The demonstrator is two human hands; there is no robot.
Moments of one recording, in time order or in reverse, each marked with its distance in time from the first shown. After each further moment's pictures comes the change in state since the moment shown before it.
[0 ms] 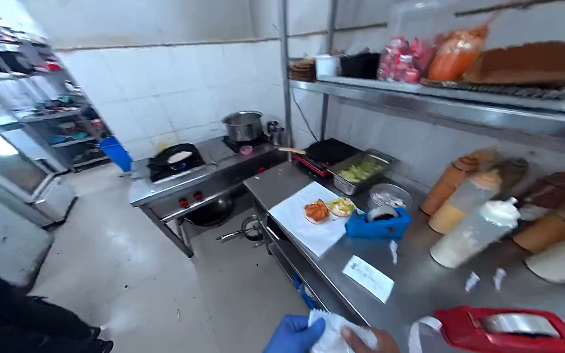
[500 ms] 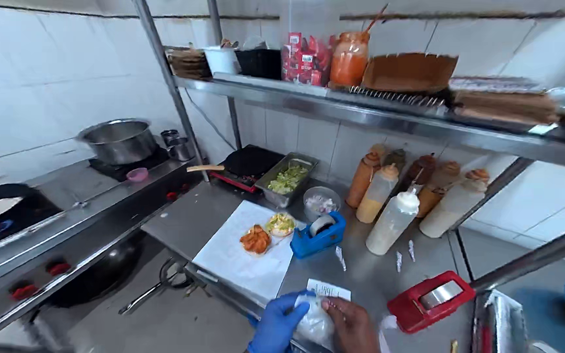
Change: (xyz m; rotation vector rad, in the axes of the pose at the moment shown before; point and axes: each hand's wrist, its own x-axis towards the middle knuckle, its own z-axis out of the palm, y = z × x) left_hand 0.182 0.037 -0.016 0.273 -0.329 0.390; right_hand 0.107 0.007 -0.012 -0.237 0.605 -0.302
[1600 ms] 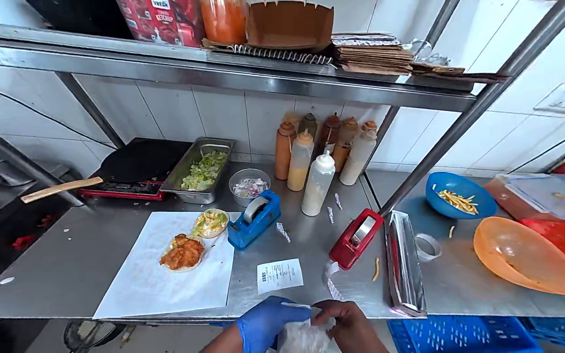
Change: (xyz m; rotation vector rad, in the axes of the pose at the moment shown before) left_hand 0.039 0.049 0.047 -0.032 -0.726 -0.878; right_hand -0.075 -0.012 -0.057 0.241 -0.026 0.324
